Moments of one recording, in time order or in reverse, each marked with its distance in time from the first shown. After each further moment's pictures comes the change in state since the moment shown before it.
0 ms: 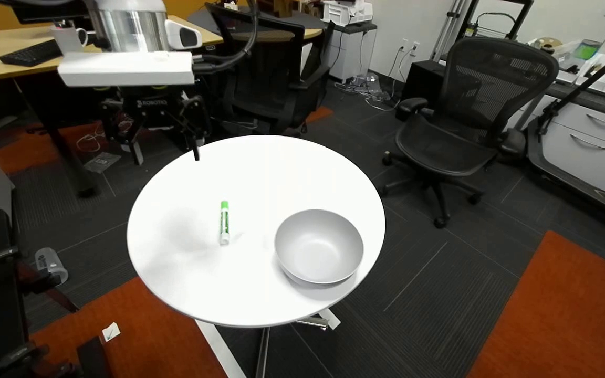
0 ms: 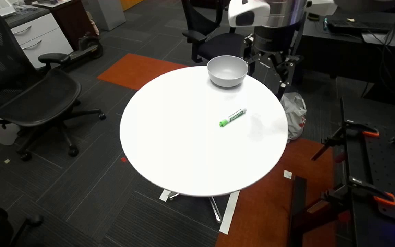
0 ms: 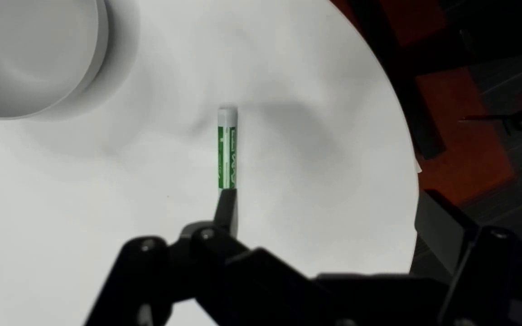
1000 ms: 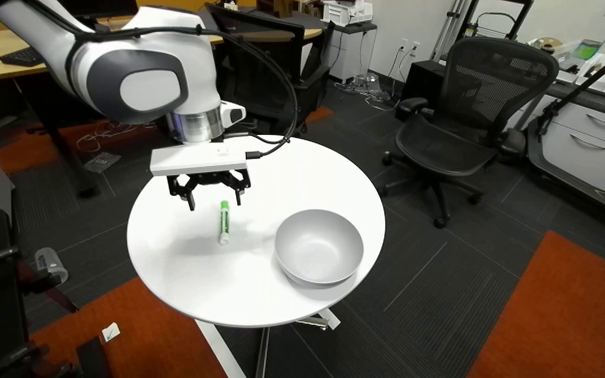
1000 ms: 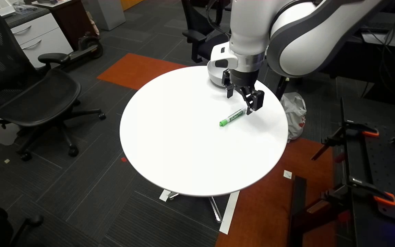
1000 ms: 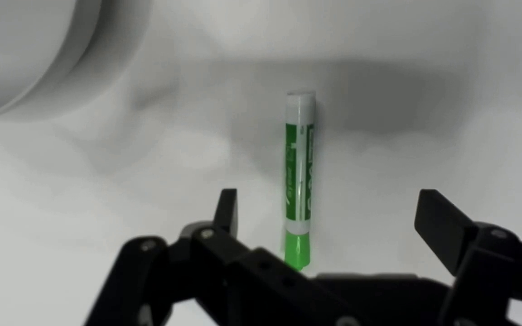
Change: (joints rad) arm -0.088 0.363 0.008 0.113 0.000 0.322 -0.005
